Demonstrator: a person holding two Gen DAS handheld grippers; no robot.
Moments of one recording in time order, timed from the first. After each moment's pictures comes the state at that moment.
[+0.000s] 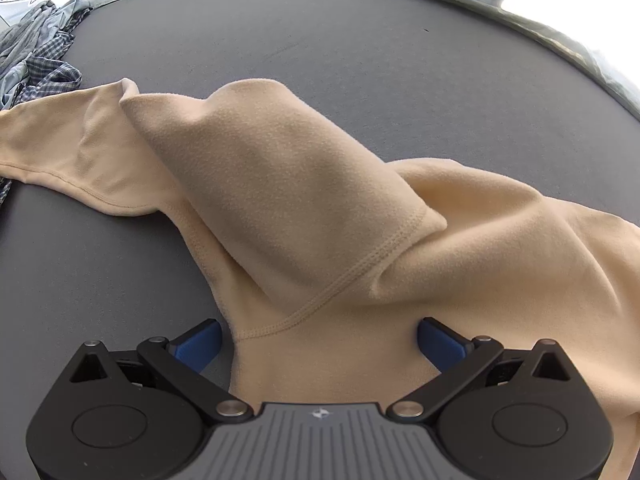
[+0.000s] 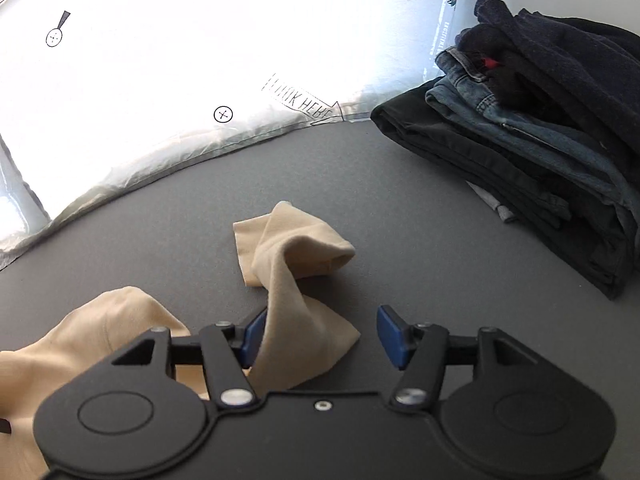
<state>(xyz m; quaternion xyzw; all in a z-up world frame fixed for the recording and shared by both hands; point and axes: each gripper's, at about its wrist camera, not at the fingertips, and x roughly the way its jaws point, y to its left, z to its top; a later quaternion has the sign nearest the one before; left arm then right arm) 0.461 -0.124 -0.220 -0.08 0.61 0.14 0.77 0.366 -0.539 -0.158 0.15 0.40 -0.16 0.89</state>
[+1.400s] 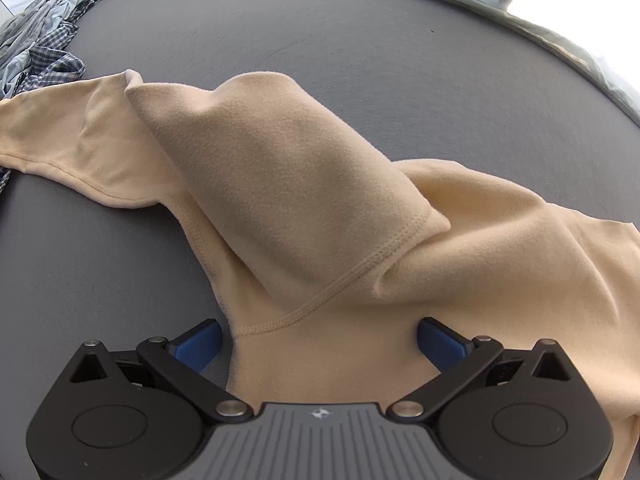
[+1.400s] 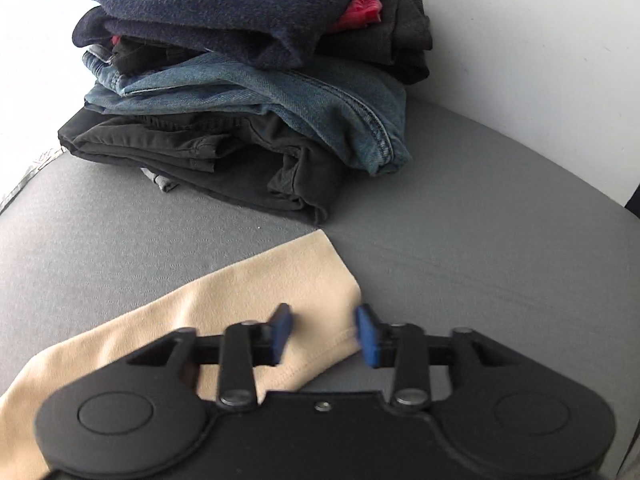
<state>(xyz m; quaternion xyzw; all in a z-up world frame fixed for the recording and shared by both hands) 0.465 -0.138 -0.205 -0.09 0.61 0.14 0.77 0.235 -0.681 -0.213 0.21 0.39 -0.42 0.79</state>
